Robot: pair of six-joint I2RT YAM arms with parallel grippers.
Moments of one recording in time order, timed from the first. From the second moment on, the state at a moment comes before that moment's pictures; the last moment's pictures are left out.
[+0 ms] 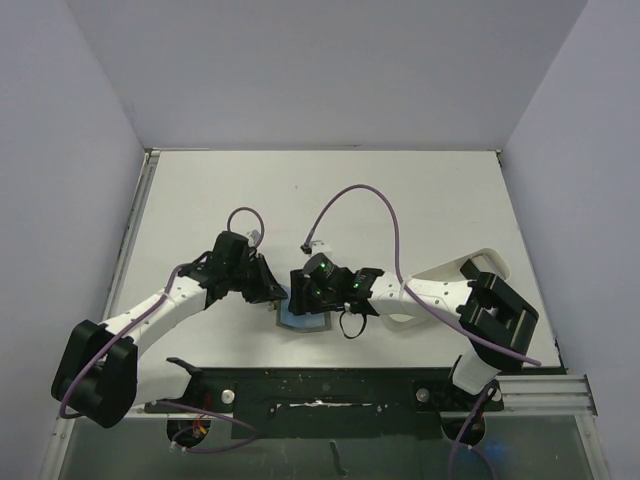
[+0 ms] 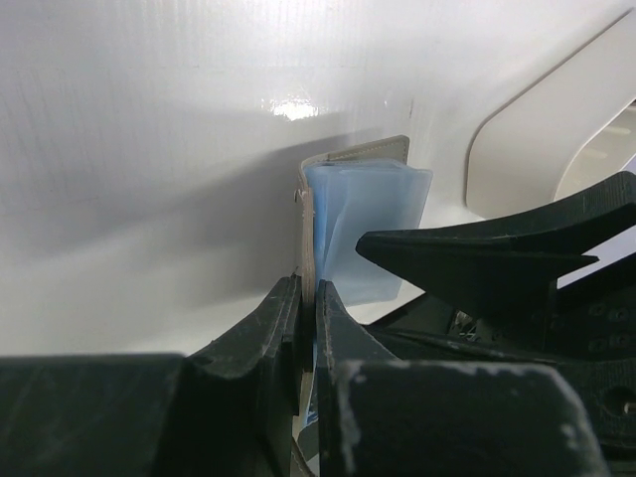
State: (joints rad) left arm -0.47 1.24 0.66 -0.33 0.38 -0.83; right arm 1.03 1.61 0.98 -0.21 0.05 0.75
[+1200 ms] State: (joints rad) left arm -0.46 1.18 0.59 -0.22 0.43 -0.90; right arm 1.00 1.42 1.00 -0.41 0.15 0.74
